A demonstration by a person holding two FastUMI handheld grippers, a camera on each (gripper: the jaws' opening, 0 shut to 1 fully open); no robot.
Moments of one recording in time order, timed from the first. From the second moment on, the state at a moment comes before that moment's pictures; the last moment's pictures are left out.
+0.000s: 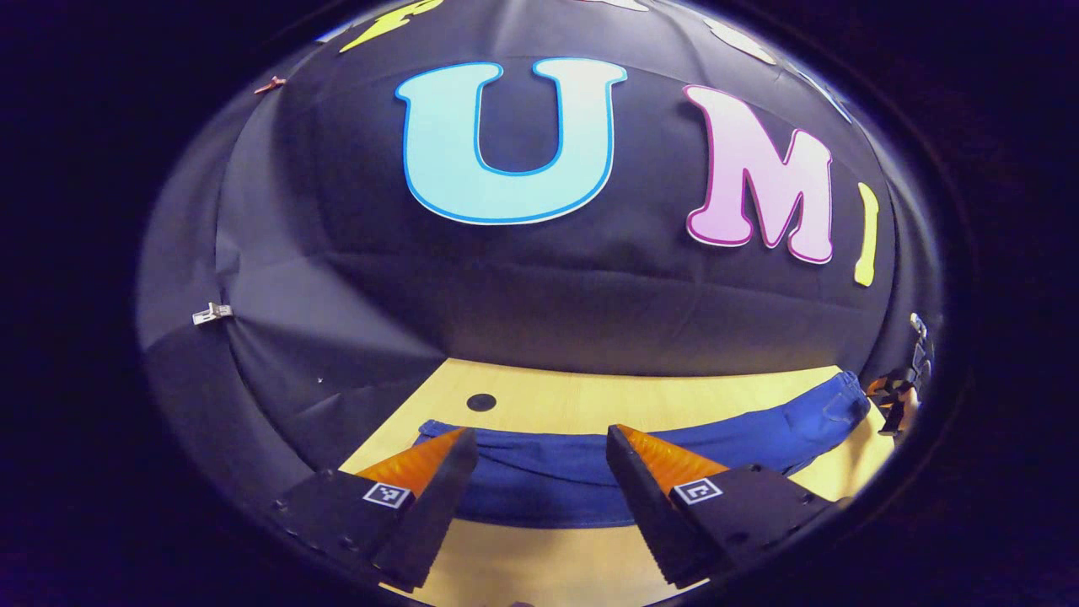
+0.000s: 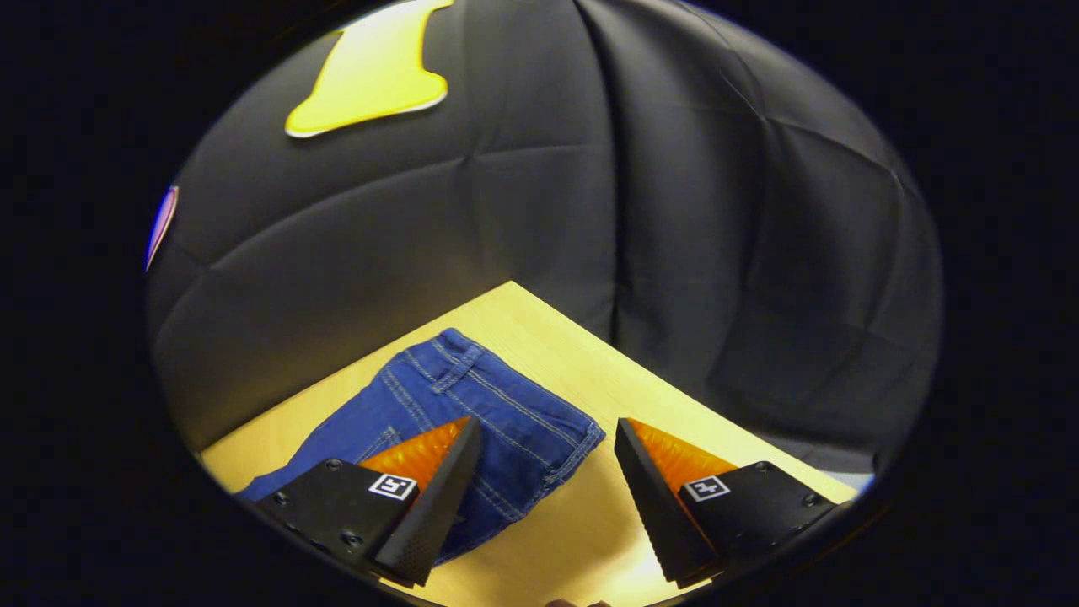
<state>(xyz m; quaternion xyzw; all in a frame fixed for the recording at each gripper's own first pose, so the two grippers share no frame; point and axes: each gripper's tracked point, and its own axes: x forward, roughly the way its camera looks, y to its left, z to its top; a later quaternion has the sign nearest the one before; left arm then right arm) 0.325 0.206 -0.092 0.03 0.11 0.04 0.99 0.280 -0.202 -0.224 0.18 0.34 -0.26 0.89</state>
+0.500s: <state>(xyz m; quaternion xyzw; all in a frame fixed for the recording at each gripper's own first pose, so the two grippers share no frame) 0.337 0.204 -0.104 0.02 0.13 -0.01 0.99 0.291 -0.199 -0.248 0.20 0.33 -0.29 0.88</state>
